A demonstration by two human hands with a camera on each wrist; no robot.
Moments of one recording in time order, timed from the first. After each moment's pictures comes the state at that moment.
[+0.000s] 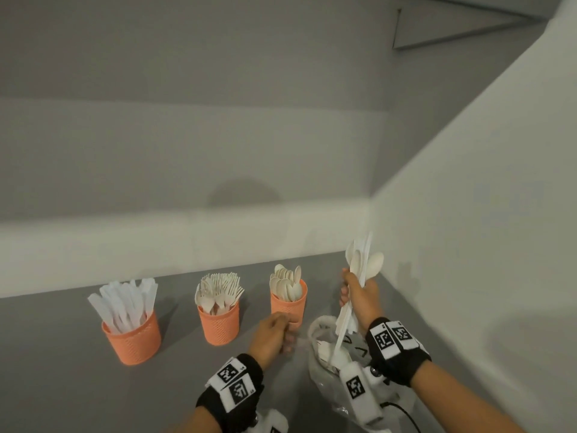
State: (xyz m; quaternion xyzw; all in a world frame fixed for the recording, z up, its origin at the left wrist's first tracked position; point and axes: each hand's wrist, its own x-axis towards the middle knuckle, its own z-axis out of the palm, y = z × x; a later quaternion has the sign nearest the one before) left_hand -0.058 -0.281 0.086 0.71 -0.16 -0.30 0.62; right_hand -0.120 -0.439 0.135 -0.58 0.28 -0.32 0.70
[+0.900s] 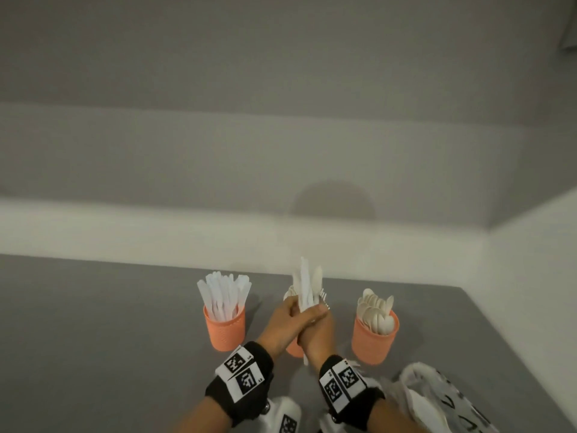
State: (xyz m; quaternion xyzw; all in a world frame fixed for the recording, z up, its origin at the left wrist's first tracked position) left_hand 0.016 -0.186 0.122 0.68 -0.11 -0.22 0.69; right_hand -0.003 -0.258 0.103 -0.72 0.16 -0.20 0.64
